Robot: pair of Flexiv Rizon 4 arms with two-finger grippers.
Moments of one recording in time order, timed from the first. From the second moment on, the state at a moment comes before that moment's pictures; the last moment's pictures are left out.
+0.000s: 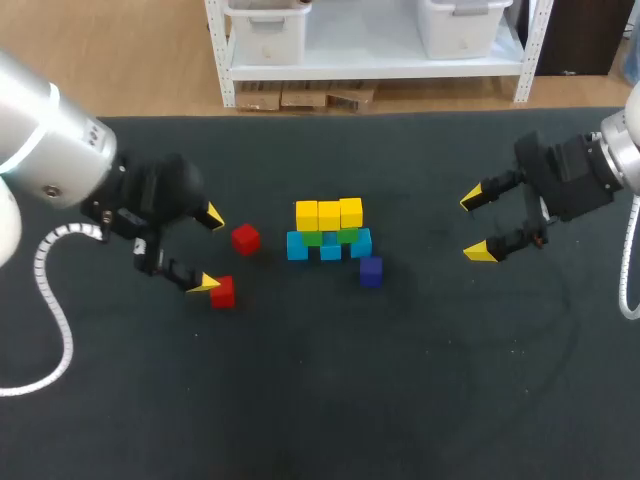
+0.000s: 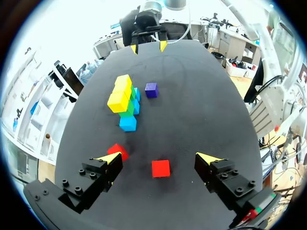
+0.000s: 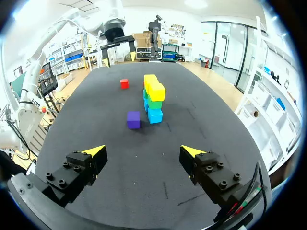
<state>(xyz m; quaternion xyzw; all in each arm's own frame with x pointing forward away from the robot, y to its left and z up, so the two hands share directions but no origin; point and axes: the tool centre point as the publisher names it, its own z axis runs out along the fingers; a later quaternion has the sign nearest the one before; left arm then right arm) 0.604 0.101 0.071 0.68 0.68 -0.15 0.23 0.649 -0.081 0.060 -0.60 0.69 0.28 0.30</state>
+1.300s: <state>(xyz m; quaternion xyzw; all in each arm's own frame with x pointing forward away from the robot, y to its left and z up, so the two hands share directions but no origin) 0.600 0.107 0.007 0.64 0.73 -0.13 0.19 0.649 -0.081 0.060 -0.60 0.69 0.28 0.30</state>
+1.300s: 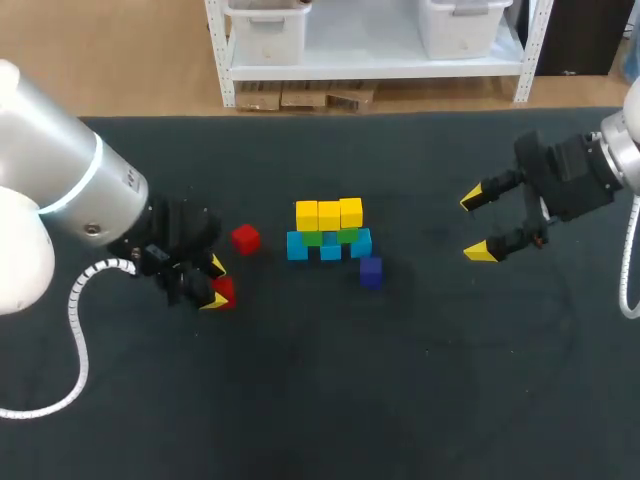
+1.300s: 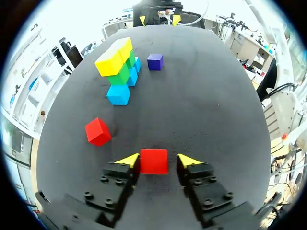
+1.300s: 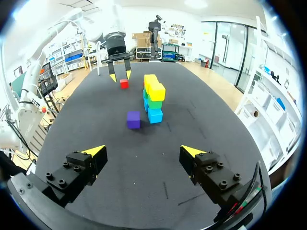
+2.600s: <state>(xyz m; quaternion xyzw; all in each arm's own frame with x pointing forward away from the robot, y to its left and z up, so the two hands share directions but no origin) 0.656 0.064 0.168 0.65 0.71 -0.12 0.25 0.649 -0.081 0.060 -0.60 0.69 0.28 0.30</state>
